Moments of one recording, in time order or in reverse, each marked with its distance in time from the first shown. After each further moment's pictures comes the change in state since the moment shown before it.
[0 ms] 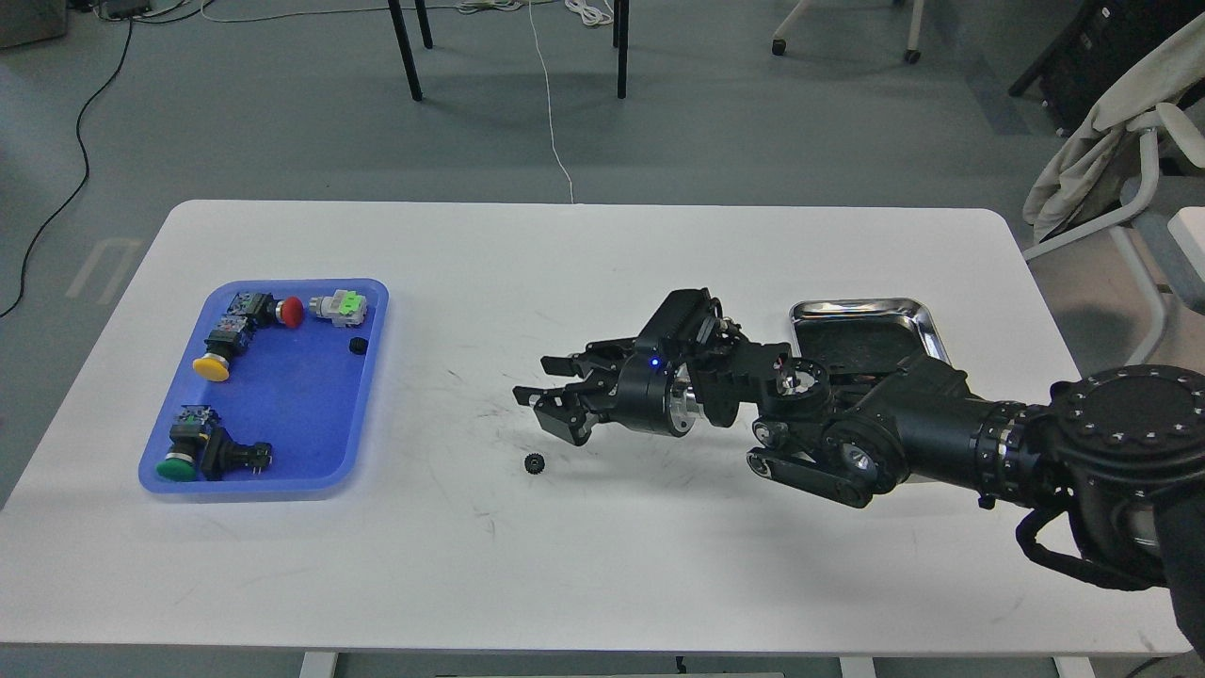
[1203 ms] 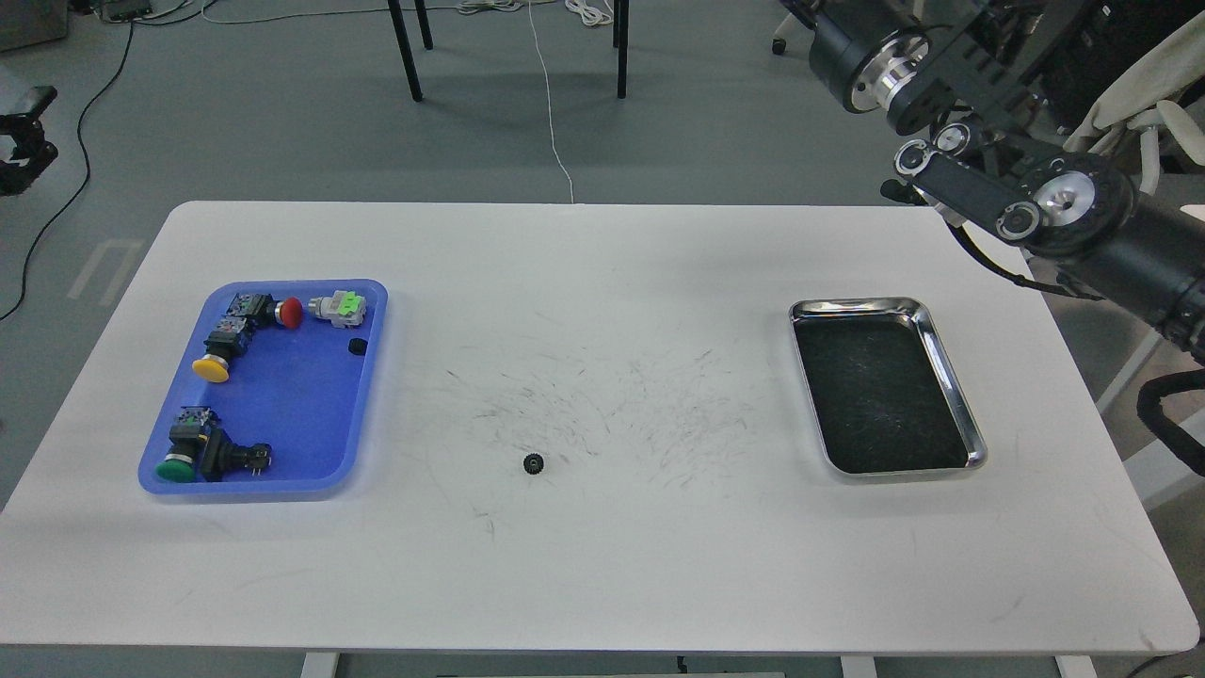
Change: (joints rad) left arm 0.048 0.168 0.041 -0.479 -0.157 0.170 -0.204; right arm 0.202 -0.299 0.334 -0.021 0.603 -0.001 -0.117
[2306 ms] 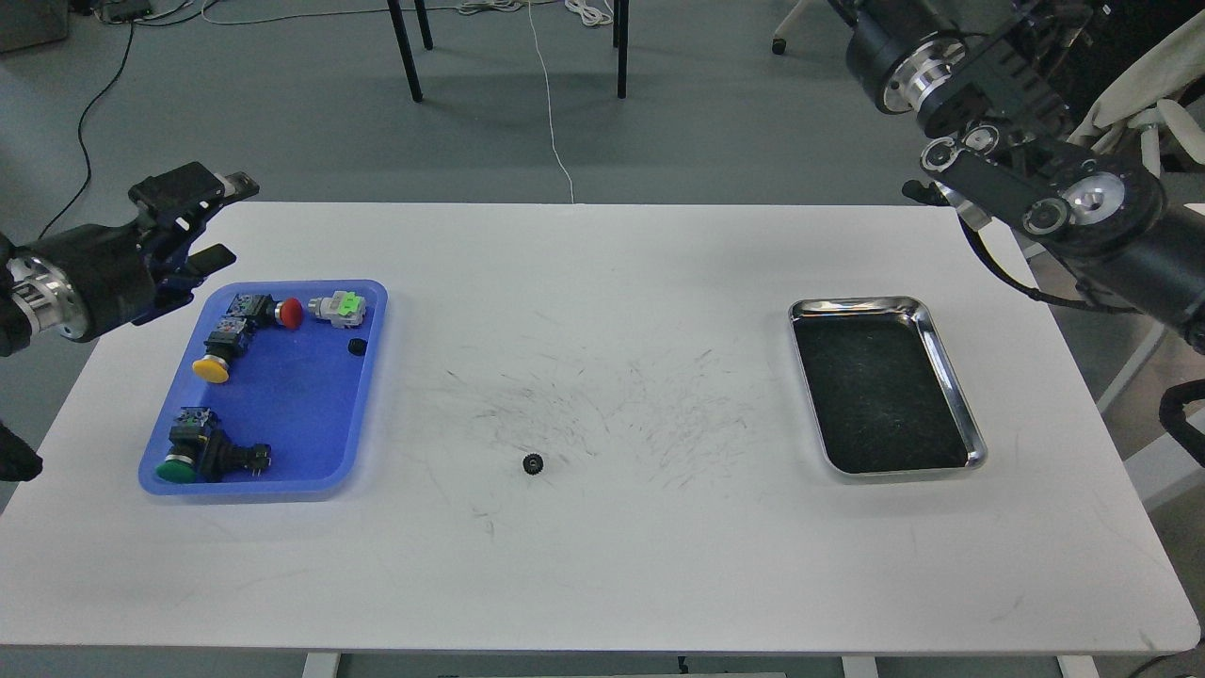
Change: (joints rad) left arm -0.070 -0.007 0.282 -0.249 0.712 0.087 0.161; right arm -0.015 -0.037 -0.009 0.004 0.072 -0.034 -0.018
